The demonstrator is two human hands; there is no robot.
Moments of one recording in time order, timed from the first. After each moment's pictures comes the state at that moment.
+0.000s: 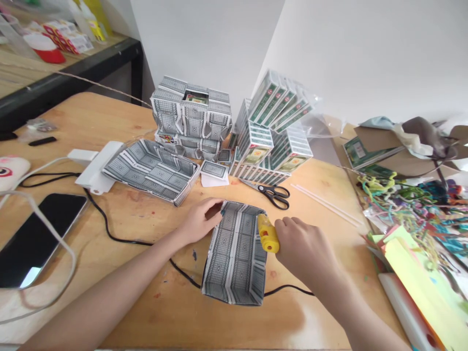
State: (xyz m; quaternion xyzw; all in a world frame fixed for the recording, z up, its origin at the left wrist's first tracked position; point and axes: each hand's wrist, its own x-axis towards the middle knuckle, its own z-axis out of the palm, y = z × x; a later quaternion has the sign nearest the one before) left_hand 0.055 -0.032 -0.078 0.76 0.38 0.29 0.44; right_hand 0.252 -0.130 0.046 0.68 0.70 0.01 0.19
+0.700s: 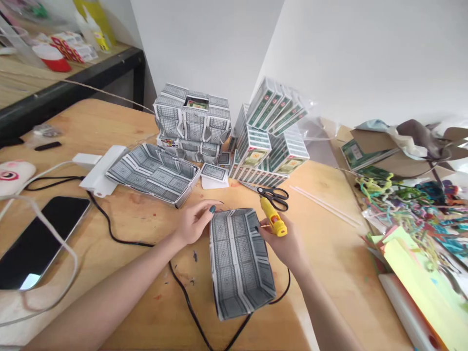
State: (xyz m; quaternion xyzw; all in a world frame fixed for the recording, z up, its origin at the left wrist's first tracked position) left_hand 0.045 -0.036 -0.084 0.69 0.35 0.41 0.49; right_hand 0.264 -0.129 -0.023 0.78 0.47 -0.30 -0.29
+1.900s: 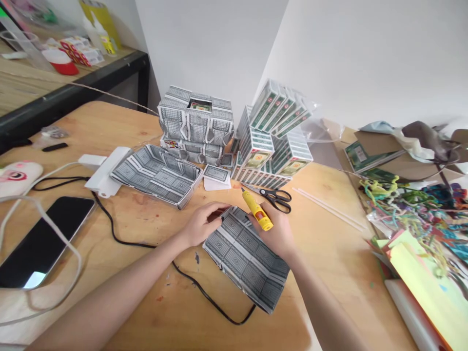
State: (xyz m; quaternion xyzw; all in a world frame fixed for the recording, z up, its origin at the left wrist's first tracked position) left_hand 0.054 -0.032 -0.078 0.72 0.33 0.32 0.52; right_hand 0.258 -0.098 -0.026 0.70 0.65 -0.16 -0.24
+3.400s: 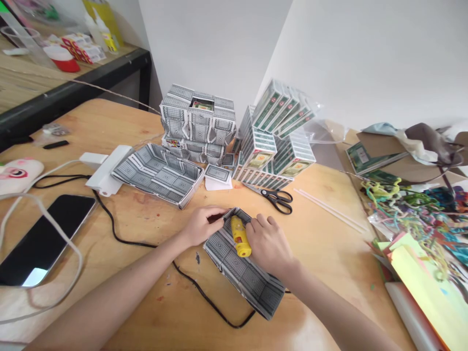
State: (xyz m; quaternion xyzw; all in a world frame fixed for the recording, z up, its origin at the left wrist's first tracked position) left_hand 0.053 -0.033 -0.076 0.72 0.36 0.30 0.50; right_hand 0.231 -0.113 -0.011 0.55 0.83 0.03 0.10
